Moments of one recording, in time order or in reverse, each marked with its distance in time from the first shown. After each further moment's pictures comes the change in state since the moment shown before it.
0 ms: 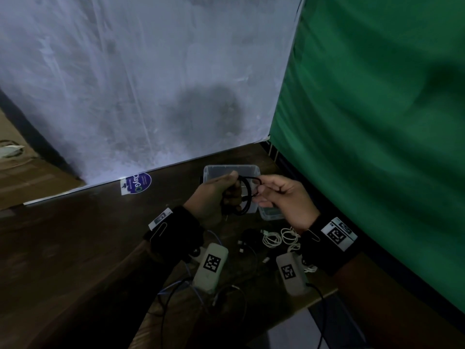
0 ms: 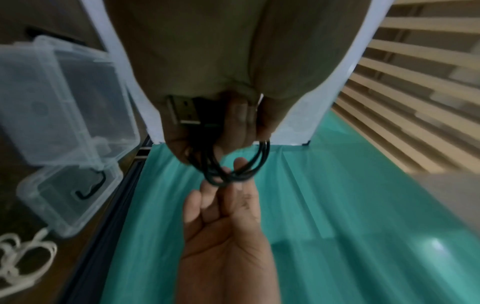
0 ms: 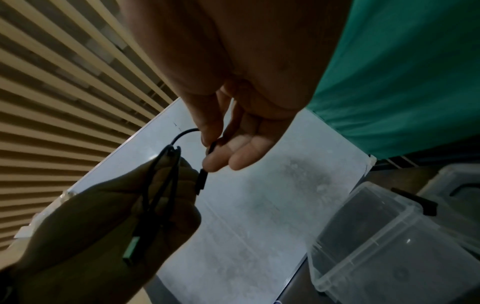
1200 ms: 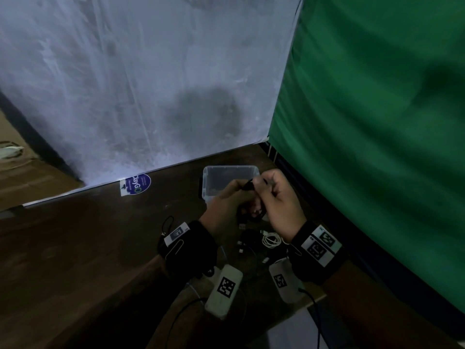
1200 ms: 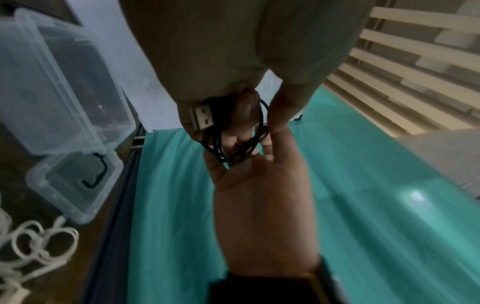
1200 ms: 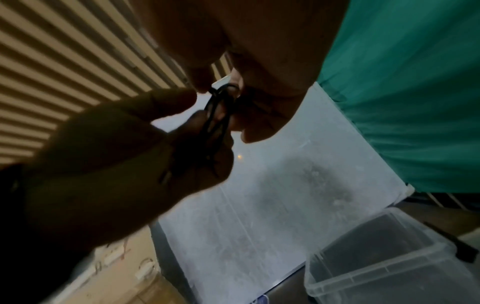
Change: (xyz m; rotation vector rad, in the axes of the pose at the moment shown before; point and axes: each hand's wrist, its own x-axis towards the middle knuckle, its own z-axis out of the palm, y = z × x) left_hand -0.012 -0.022 0.034 0.071 0.098 0.111; right_hand -0.011 -0.002 0.026 -0.081 0.136 -0.145
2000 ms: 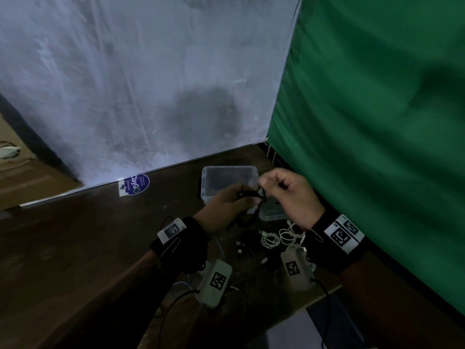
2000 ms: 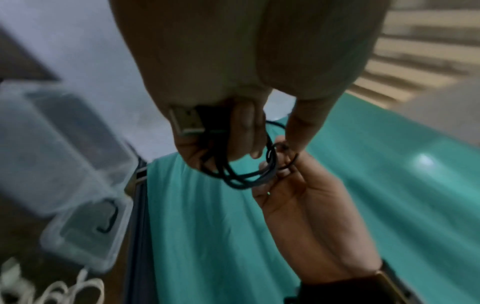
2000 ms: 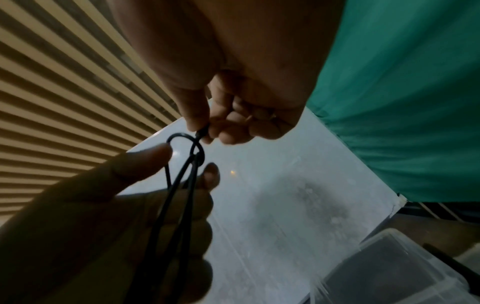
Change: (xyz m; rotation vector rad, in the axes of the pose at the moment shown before) left_hand 0.002 0.009 -0.012 0.486 -0.136 0.063; right_hand 0.015 -0.012 -0.032 -0.197 -0.099 -0.034
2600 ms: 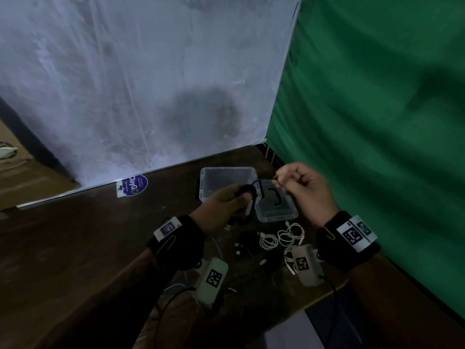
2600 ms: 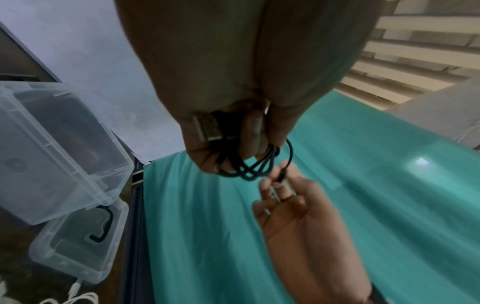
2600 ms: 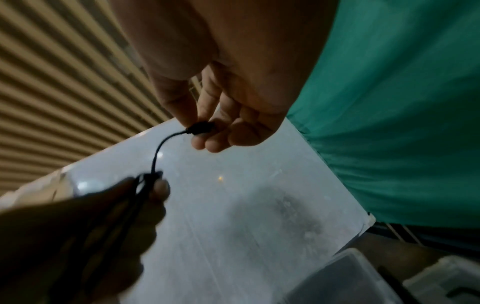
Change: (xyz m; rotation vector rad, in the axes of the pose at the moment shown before) left_hand 0.005 -0.005 -0.007 -0.006 -0.045 0.051; right_hand 0.004 0.008 -0.027 0.162 0.113 -0.016
